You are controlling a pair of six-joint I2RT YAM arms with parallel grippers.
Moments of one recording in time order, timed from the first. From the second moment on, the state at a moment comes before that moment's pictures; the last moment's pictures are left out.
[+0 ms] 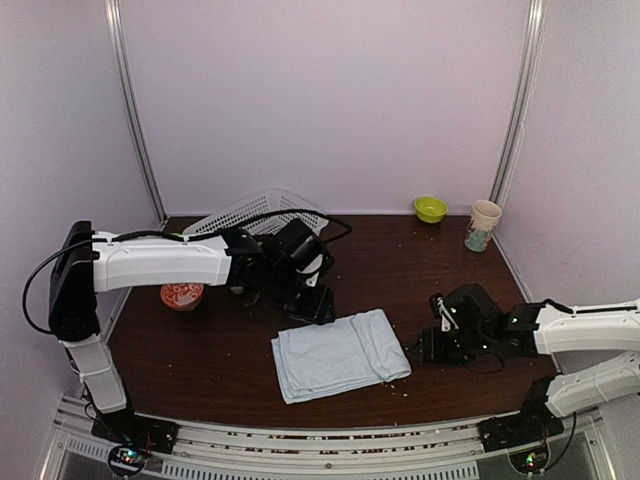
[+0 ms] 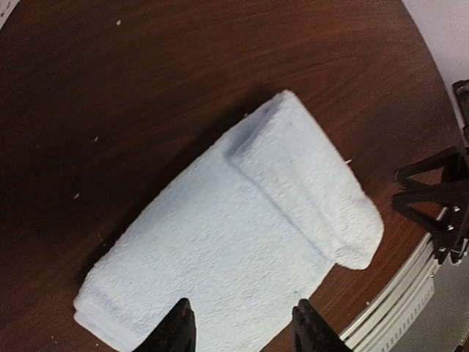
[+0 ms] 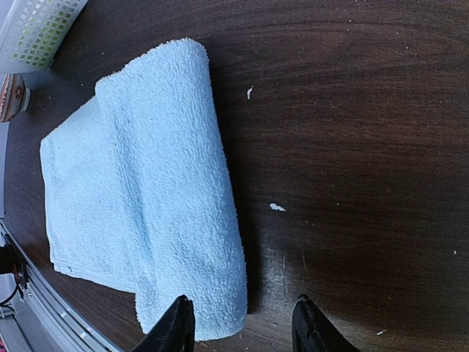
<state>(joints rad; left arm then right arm) -1.01 1.81 1.41 -0.59 0.08 -0.56 0.82 1.11 0.47 -0.25 -0.02 0.83</state>
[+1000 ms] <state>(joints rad) -0.97 2.18 1.62 -0.44 0.29 -0.84 0.82 0.97 0.41 -0.19 -0.03 0.86</state>
